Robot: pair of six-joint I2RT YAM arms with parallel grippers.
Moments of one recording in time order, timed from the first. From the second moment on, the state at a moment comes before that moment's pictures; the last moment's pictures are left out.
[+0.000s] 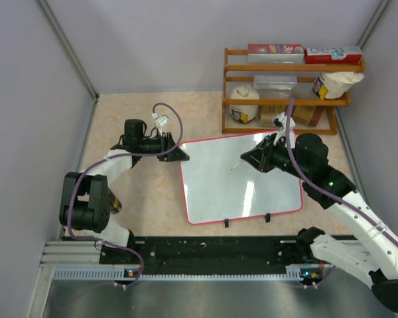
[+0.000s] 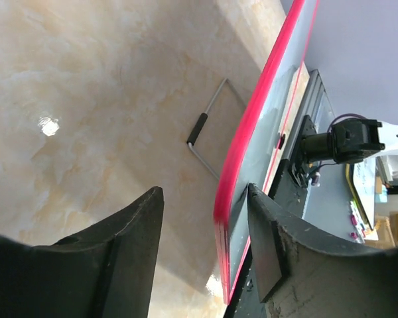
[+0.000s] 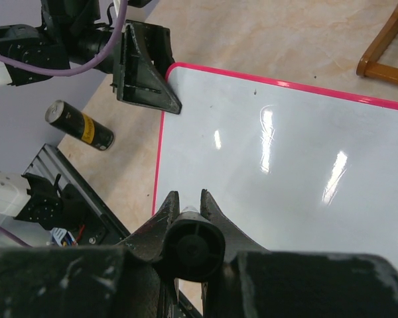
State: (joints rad) left arm -0.13 1.57 0.91 -0.03 1.08 -0.27; right arm 0.58 0.84 0.92 -0.34 -0.26 0.41
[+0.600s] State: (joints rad) left arm -0.11 1.29 0.86 -0.08 0.85 -0.29; right arm 0.58 0.86 0.92 -0.30 -0.26 0.39
